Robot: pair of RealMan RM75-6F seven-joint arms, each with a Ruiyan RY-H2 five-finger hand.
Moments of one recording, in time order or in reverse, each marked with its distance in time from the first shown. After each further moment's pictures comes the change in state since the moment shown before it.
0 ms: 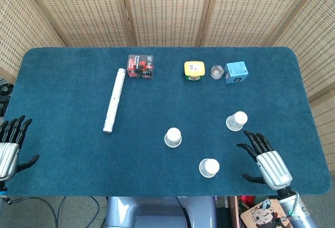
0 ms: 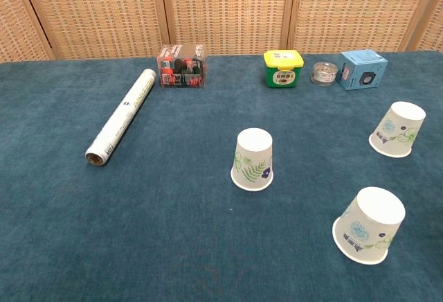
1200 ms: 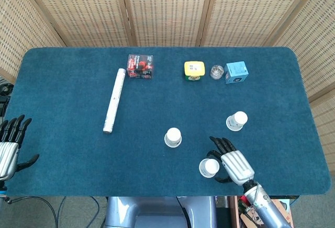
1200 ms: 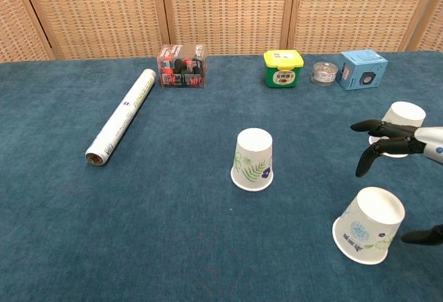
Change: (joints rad) left arm -0.003 0.001 -0.002 0.004 0.001 -0.002 -0.013; right arm 0.128 -0.180 0.018 -0.046 0.175 -0.244 -0.211
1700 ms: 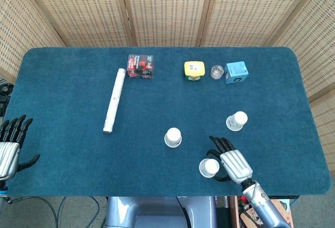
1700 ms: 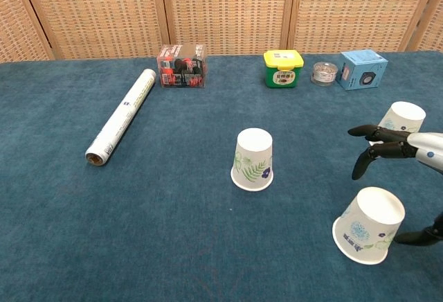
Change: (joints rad) left arm -0.001 -0.001 0.002 0.001 0.005 0.000 0.001; right arm 0.014 -0.042 0.000 0.052 0.023 0.002 0.021
